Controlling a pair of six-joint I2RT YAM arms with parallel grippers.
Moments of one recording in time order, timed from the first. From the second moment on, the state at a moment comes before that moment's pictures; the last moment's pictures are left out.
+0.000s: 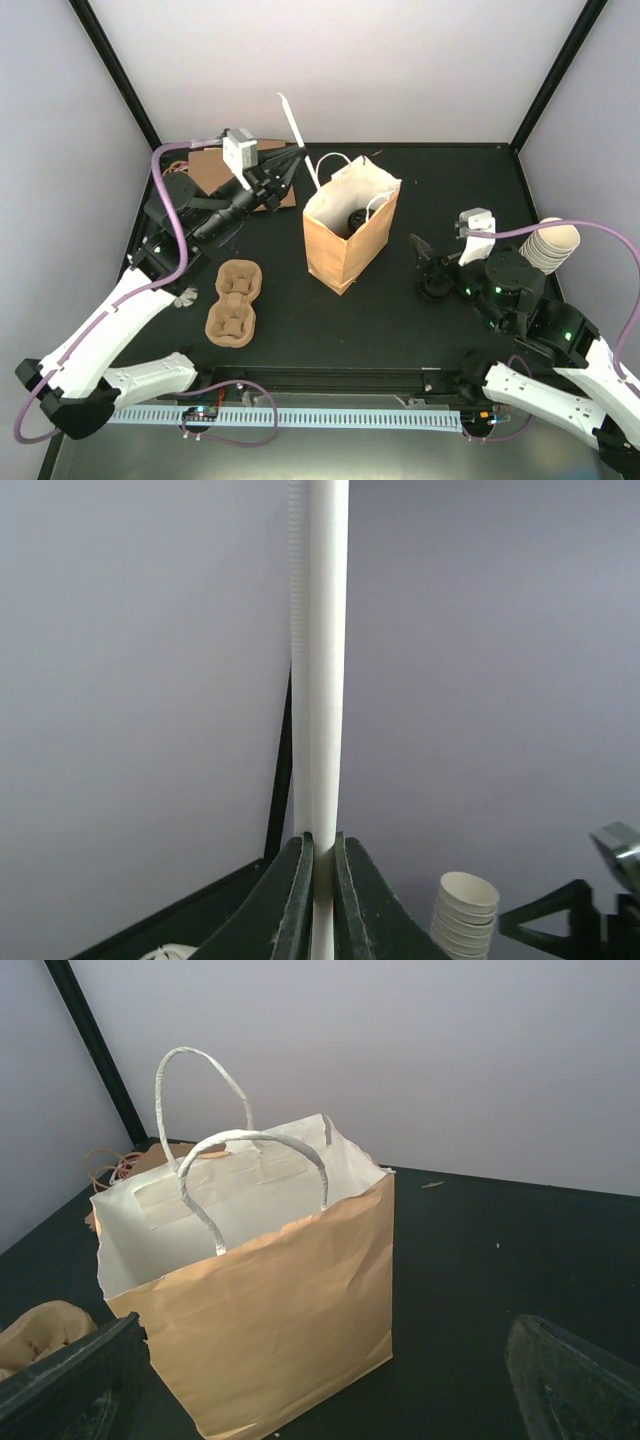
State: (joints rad) left arm -0.67 1.03 1.26 0.03 0.24 -0.25; right arm 0.92 0.60 1.02 -0.68 0.49 0.25
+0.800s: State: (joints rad) left arm -0.78 1.15 1.10 0.07 0.05 -0.06; right arm 0.92 0.56 1.02 -0.69 0.49 0.26
